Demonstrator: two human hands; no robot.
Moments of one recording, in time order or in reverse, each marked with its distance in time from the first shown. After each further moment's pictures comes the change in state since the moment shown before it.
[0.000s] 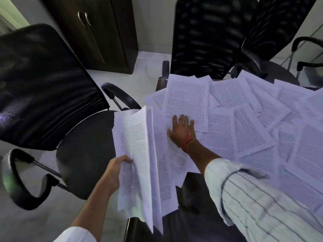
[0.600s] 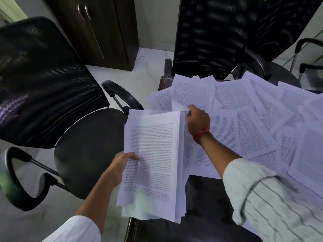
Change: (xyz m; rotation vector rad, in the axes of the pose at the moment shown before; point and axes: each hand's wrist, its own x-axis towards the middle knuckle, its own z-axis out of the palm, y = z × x) left_hand 0.019 0.018 0.006 0.128 -0.073 0.017; right_hand 0.018 0.031 -0.051 0.406 0.344 0.167
